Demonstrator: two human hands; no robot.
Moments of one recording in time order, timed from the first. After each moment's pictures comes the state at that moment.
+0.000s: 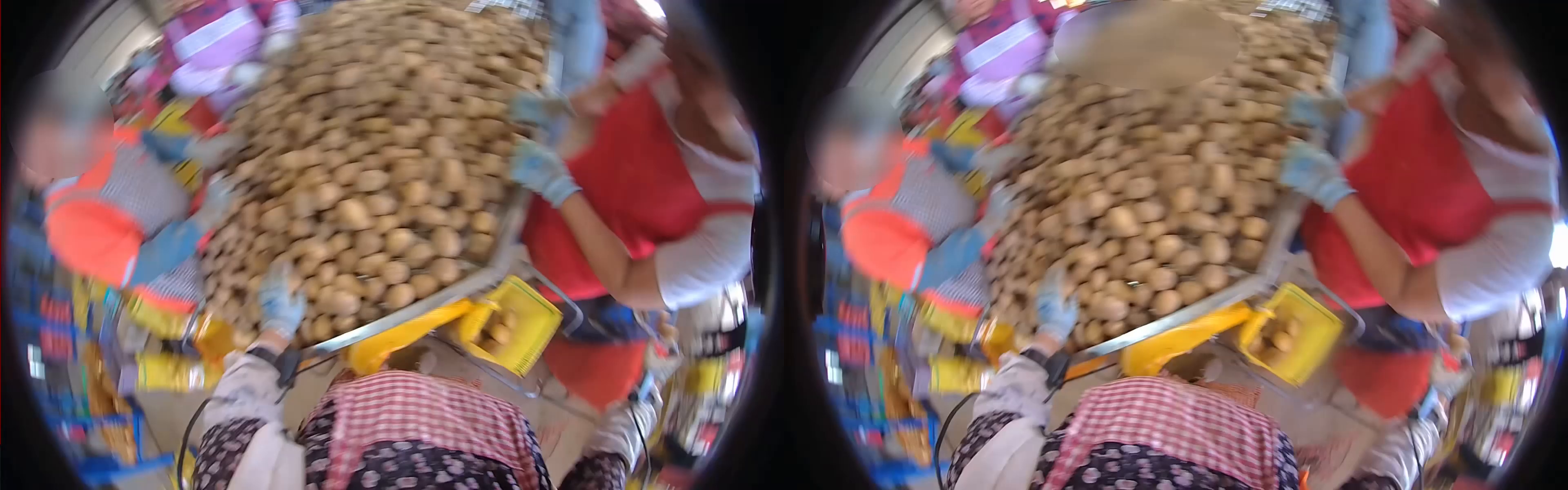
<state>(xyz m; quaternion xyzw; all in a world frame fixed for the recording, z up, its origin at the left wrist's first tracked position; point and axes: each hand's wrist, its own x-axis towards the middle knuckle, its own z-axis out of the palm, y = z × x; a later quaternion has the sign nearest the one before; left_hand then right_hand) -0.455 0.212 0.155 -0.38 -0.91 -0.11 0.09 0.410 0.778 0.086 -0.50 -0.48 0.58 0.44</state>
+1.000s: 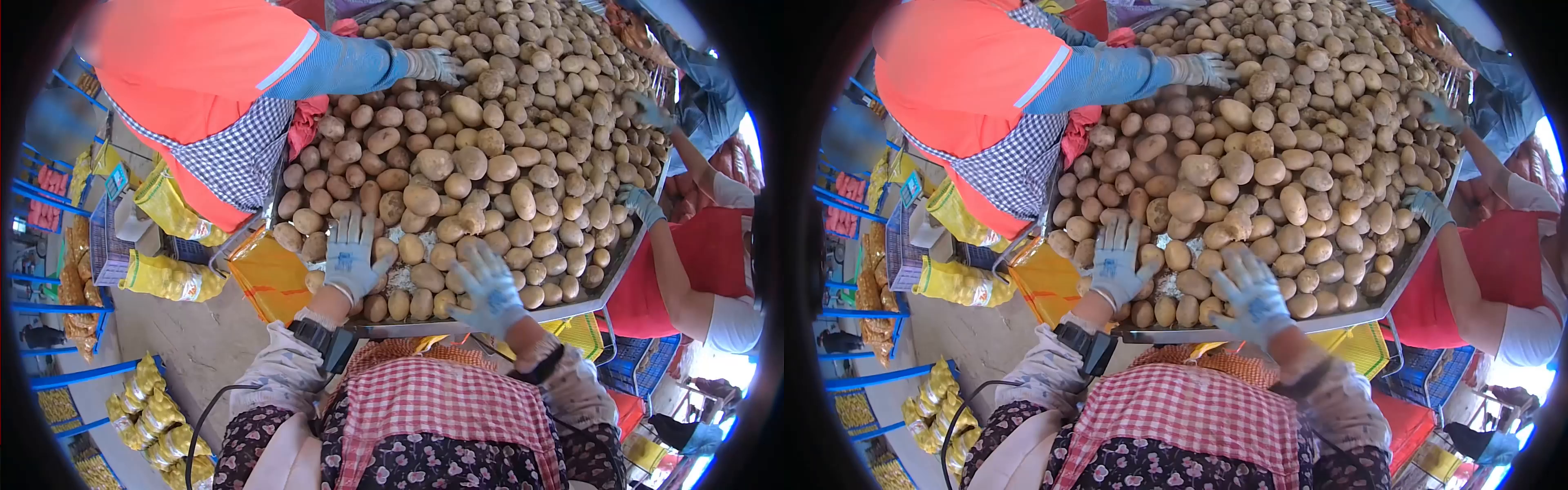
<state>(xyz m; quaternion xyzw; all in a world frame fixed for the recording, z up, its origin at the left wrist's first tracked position) -0.505 0.120 0.142 -0.36 -0.92 -0.14 0.06 -0.347 0.349 0.213 0.07 -0.99 0.12 0.01</state>
